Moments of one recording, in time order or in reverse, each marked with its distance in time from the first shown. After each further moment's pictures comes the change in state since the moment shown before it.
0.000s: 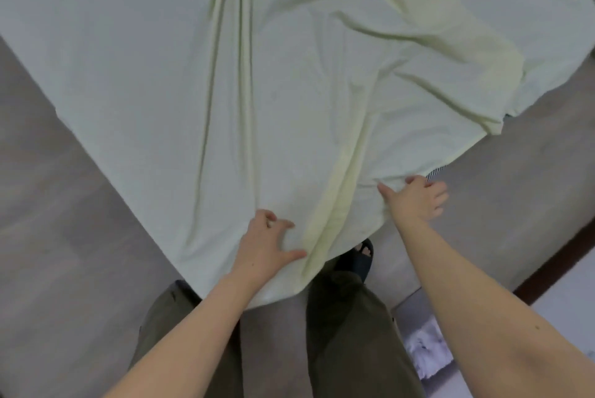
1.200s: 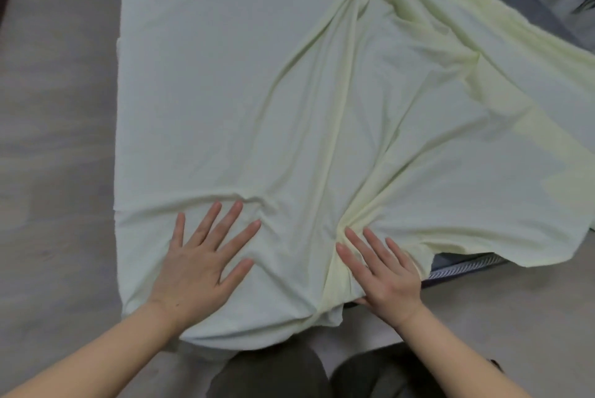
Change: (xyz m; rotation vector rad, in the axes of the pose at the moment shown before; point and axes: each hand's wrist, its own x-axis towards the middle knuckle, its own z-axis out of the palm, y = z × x) left_hand 0.010 -0.091 0.088 0.520 0.641 -0.018; right_hand 0.046 0.037 0.111 -0.050 0.625 -1.908
